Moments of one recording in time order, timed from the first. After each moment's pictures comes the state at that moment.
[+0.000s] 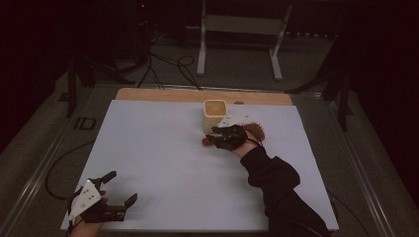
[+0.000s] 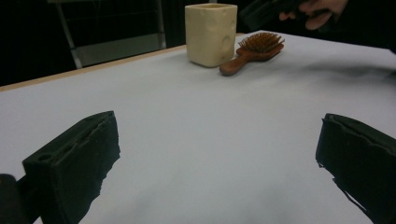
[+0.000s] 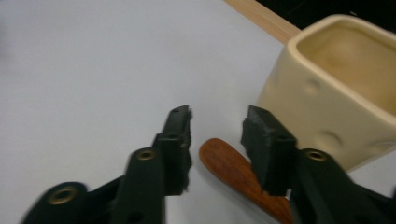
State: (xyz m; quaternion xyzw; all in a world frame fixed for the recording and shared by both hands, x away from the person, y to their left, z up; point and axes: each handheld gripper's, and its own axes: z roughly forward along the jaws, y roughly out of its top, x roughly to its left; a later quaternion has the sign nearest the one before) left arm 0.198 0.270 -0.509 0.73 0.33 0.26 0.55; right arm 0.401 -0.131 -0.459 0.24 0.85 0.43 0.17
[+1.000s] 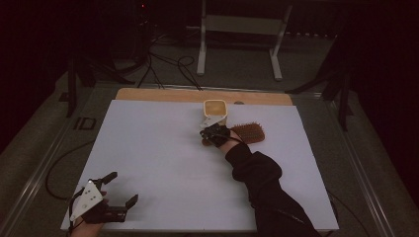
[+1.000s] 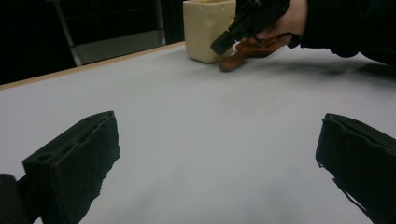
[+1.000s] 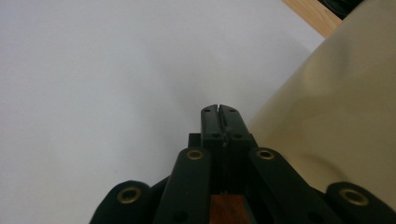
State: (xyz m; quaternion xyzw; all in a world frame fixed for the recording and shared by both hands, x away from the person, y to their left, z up) left arm 0.197 0.268 -0.510 0.73 0.32 0.26 0.54; right arm 0.436 -0.086 -0.502 0.24 0.88 0.35 0.20
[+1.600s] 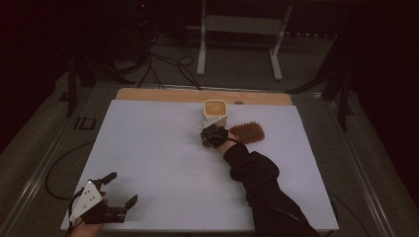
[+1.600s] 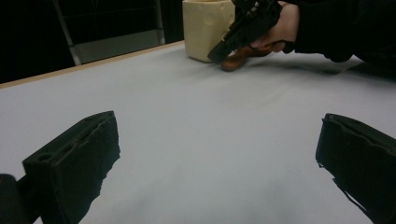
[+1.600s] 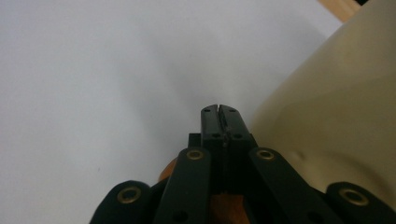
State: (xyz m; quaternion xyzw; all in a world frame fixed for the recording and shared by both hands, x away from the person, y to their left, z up) left arm 0.196 0.269 -0.510 0.73 0.32 0.26 0.54; right arm 0.441 -0.081 -0.516 0.25 0.90 0.31 0.20
